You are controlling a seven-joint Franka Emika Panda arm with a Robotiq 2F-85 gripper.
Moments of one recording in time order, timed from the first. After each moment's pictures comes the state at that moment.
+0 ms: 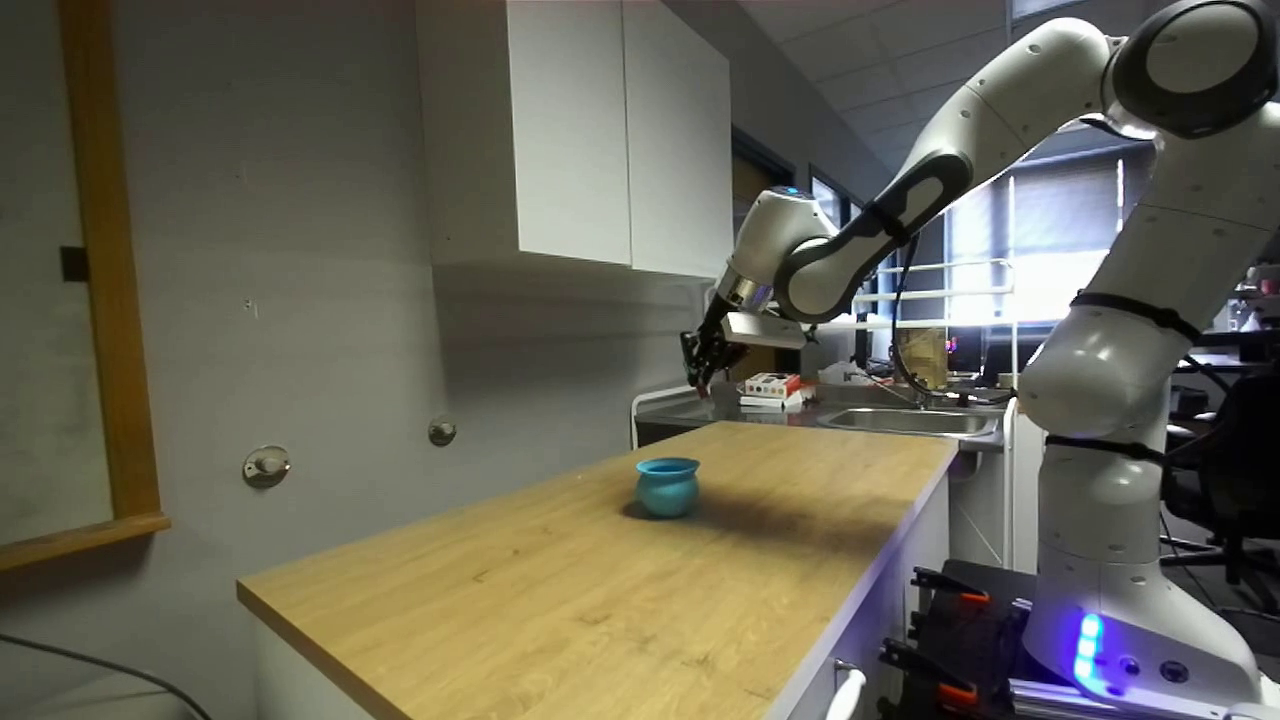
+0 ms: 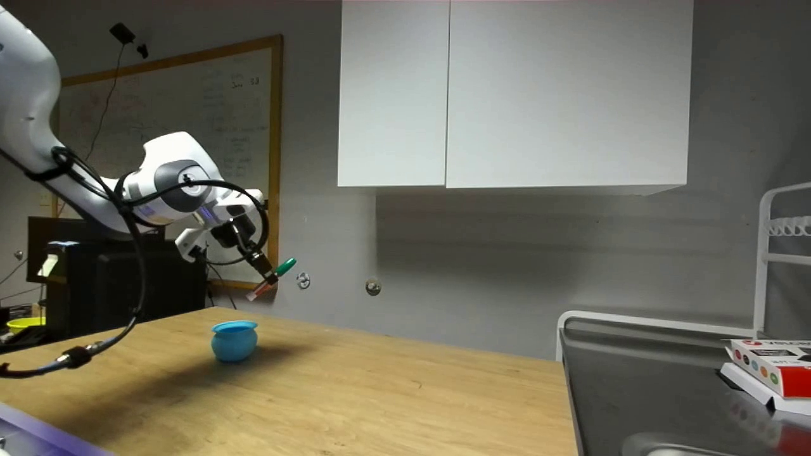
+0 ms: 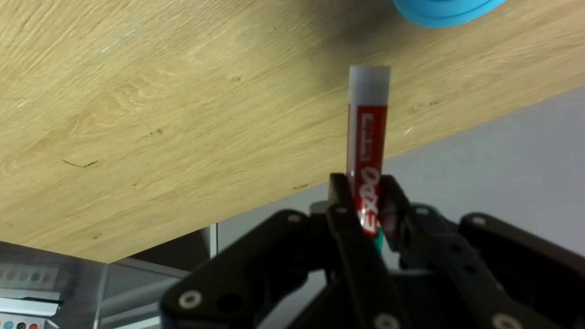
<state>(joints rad) -0.29 -0.45 0.34 -2.60 -0.28 2.79 0.86</state>
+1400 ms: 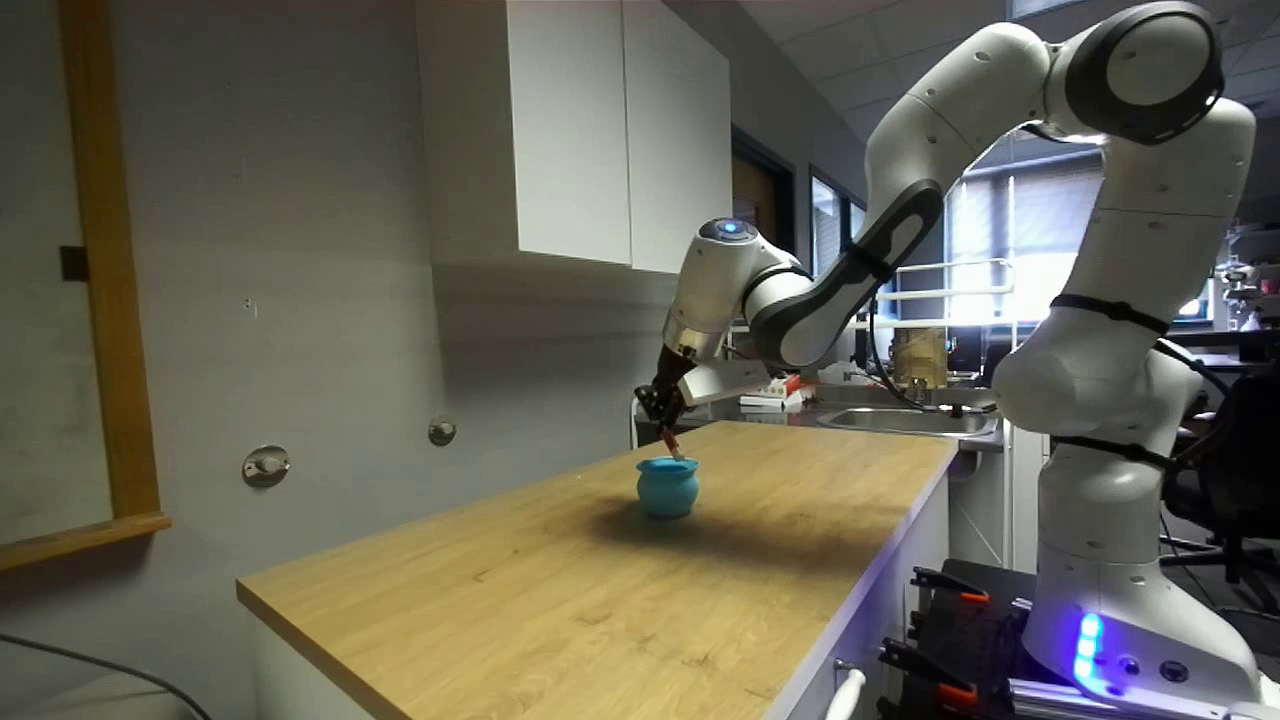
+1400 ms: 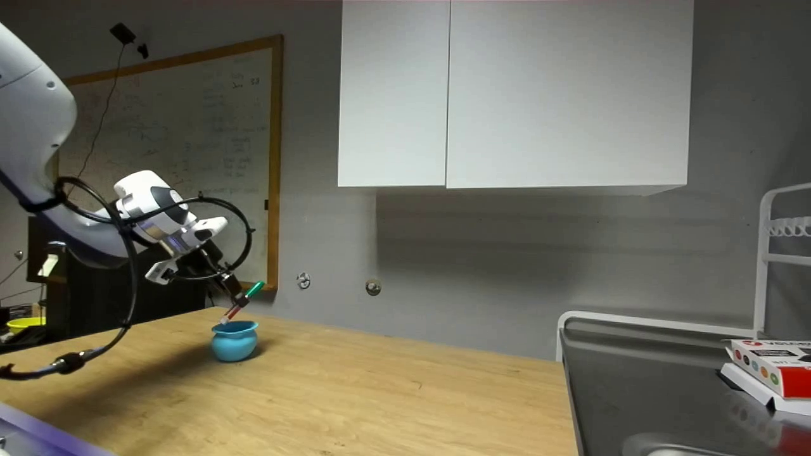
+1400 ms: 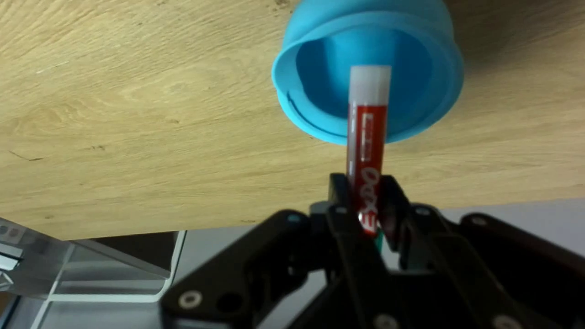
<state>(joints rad) -0.62 -0.30 0.90 -2.47 -0.59 2.69 1.19</state>
